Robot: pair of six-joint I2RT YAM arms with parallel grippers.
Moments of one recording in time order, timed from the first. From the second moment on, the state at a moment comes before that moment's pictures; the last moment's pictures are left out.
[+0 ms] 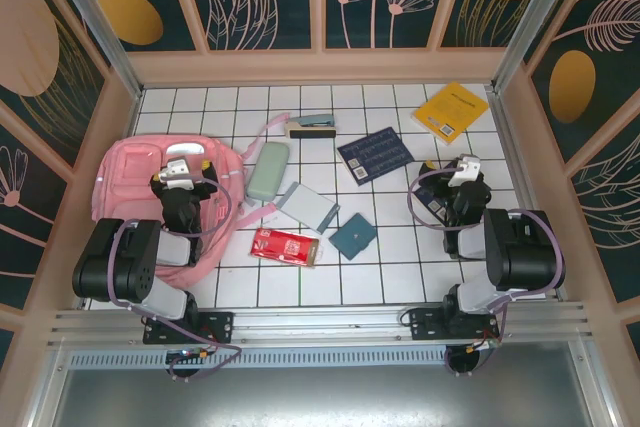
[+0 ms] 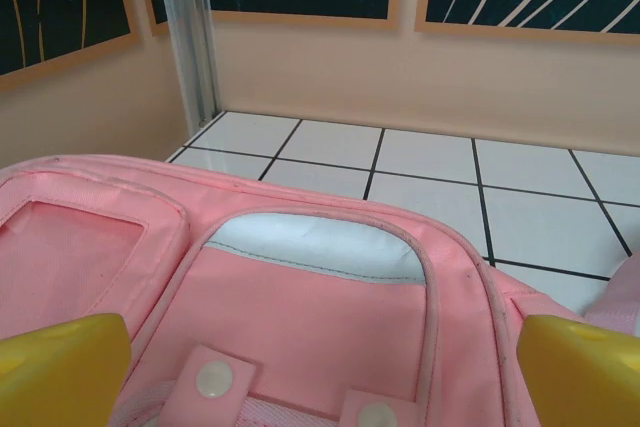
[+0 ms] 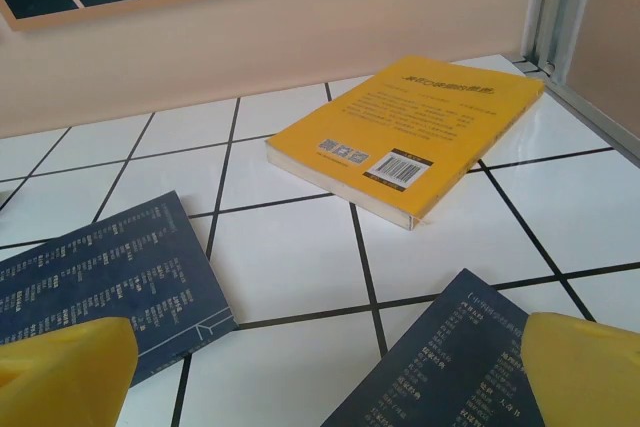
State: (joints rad) left arm -0.05 1.52 0.21 1.20 -0.28 -0.07; right arm -0.03 1.53 0.23 1.13 -0.02 0.13
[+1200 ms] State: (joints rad) left arm -0.05 1.47 0.23 1.12 -0.30 -0.07; right arm -0.03 1.52 0.23 1.10 0.00 0.12
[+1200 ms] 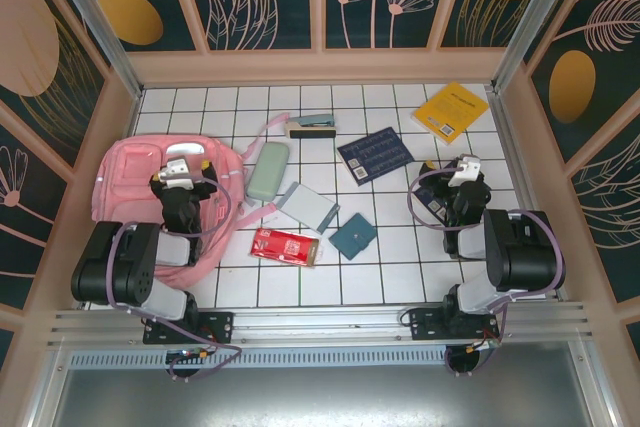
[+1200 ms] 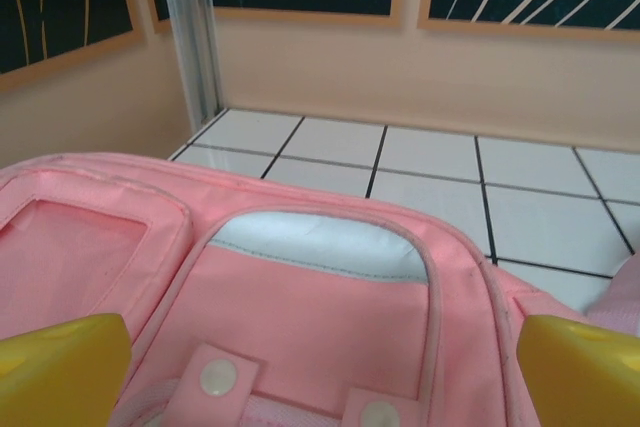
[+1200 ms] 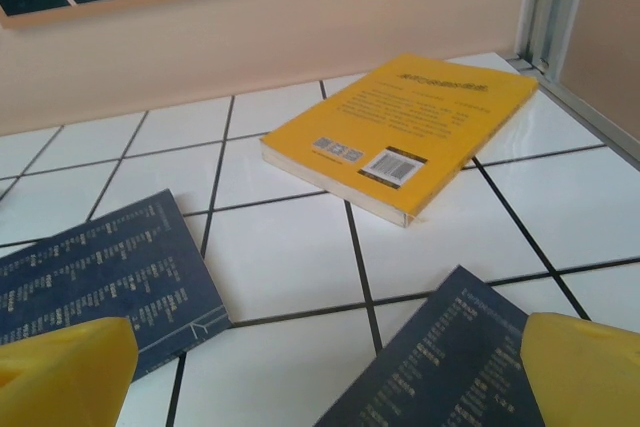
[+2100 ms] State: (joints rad) left arm -0.06 0.93 0.59 -0.22 -0.13 -0.66; right arm 0.02 1.03 0.45 0.46 -0.24 0.69
